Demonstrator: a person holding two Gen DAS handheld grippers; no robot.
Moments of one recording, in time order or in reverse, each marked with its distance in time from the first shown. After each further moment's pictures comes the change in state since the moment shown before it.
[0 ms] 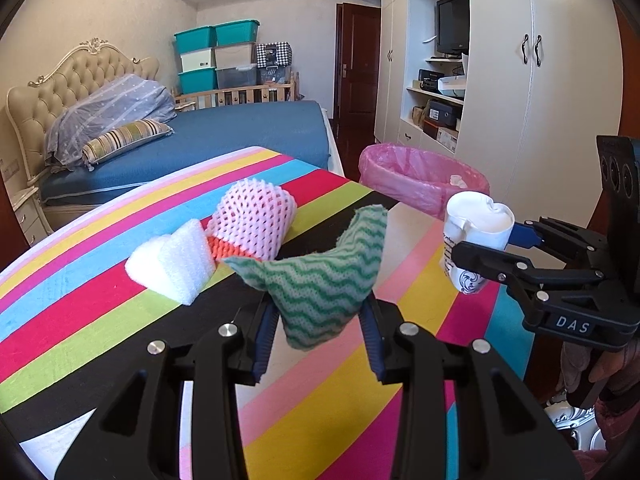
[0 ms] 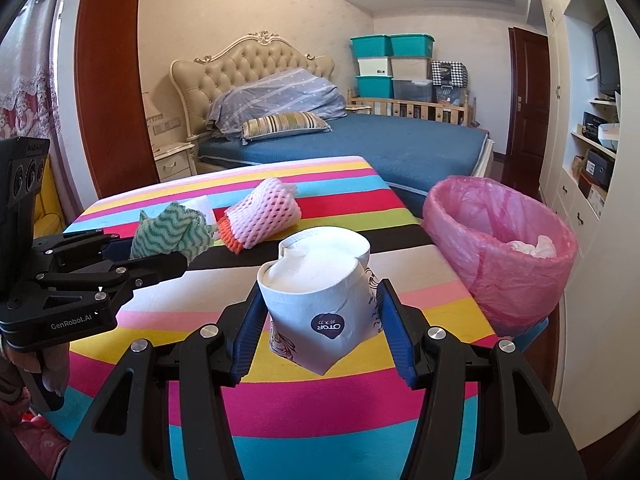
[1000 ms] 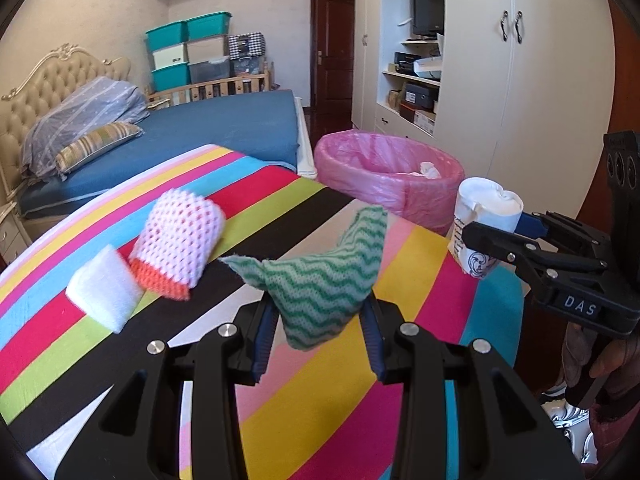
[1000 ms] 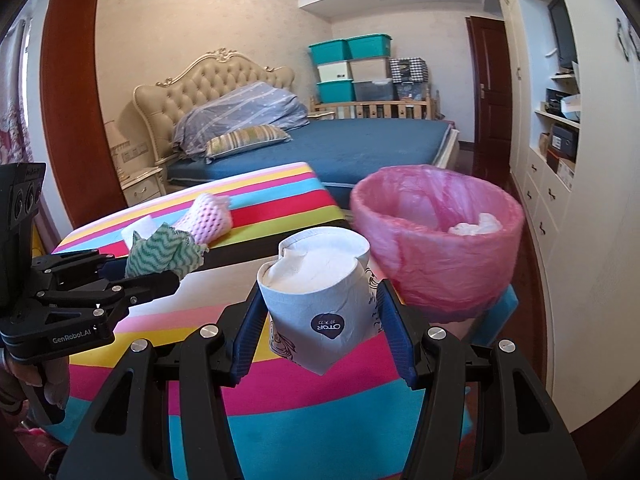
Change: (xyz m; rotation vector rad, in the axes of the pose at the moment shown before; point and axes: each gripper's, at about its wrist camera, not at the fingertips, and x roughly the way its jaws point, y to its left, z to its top) left arm 0.045 -0.044 0.021 0.069 0.052 -0.068; right arm -0.021 -0.068 -0.016 0.119 -0.034 -0.083
